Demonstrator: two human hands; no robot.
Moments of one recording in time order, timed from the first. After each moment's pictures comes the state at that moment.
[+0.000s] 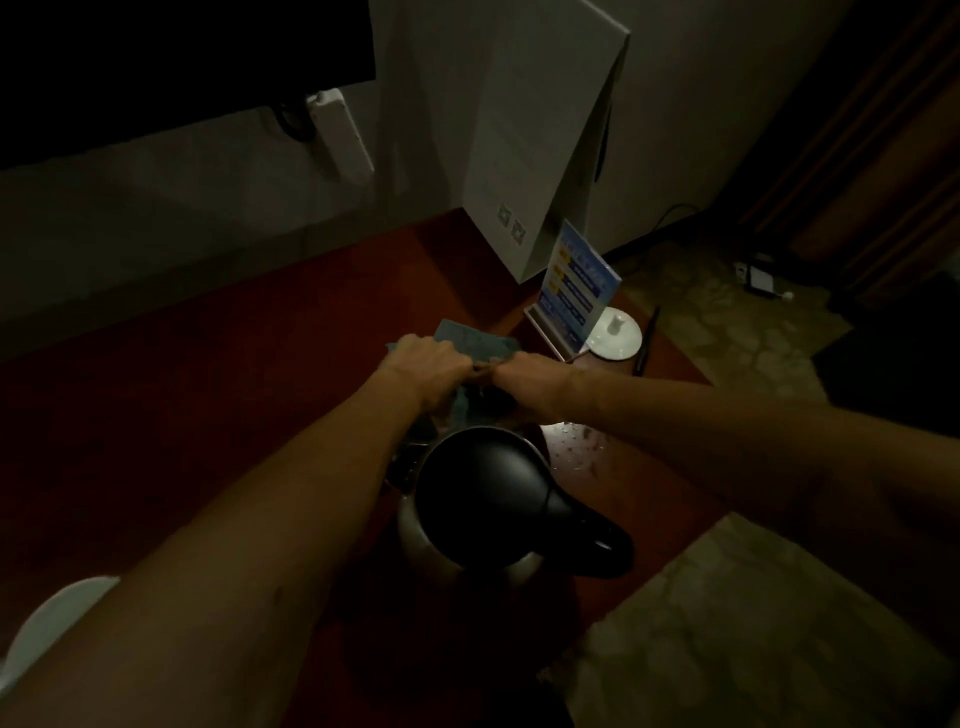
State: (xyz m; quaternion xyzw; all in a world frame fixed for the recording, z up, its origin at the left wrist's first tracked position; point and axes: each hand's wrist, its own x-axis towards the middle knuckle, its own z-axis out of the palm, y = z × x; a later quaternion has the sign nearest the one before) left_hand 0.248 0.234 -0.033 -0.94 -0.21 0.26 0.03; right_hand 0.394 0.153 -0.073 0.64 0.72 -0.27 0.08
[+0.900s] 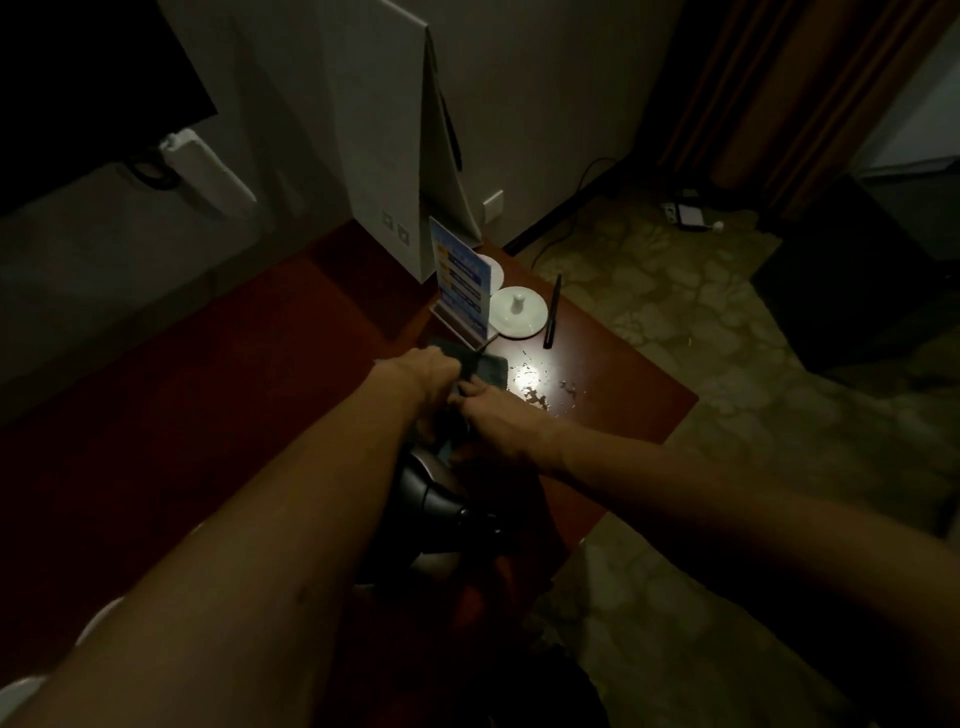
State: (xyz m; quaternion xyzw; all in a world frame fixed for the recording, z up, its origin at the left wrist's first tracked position) left_hand 0.332 0.175 -0.013 -0.91 -0.17 0.38 -0.06; right_hand 0.401 0.064 -0.101 0.74 0.60 -0.29 -0.07
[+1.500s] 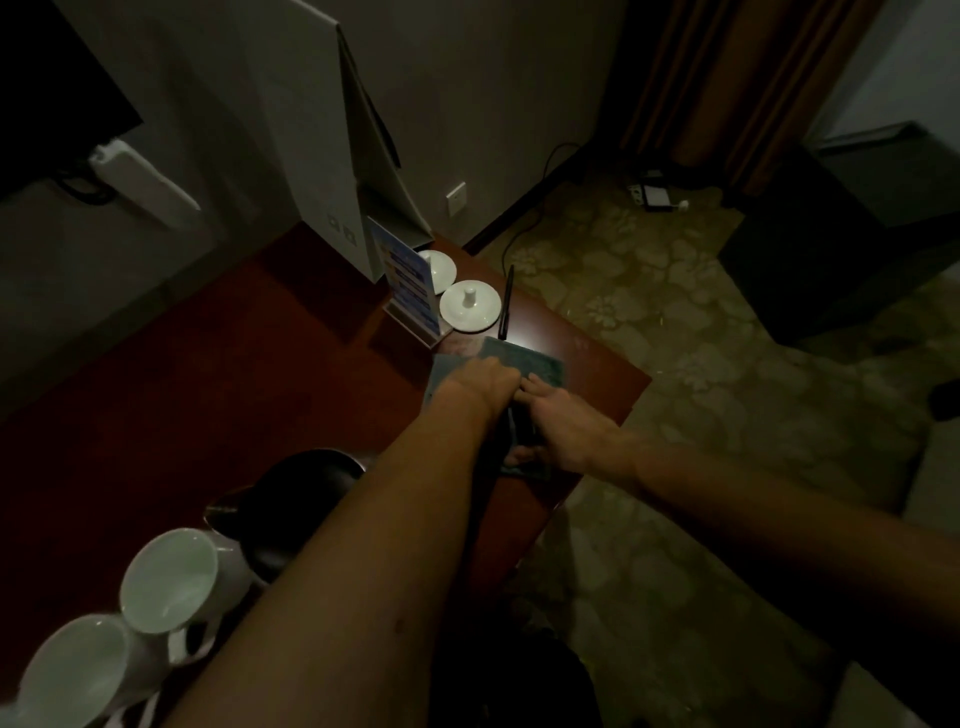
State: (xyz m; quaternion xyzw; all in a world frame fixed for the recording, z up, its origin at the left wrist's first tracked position) left_hand 0.392 0.079 -0.012 -0.94 -0.08 0.32 -0.06; right_hand 0.457 -0.042 -0.091 0.80 0.54 -0.25 -0.08
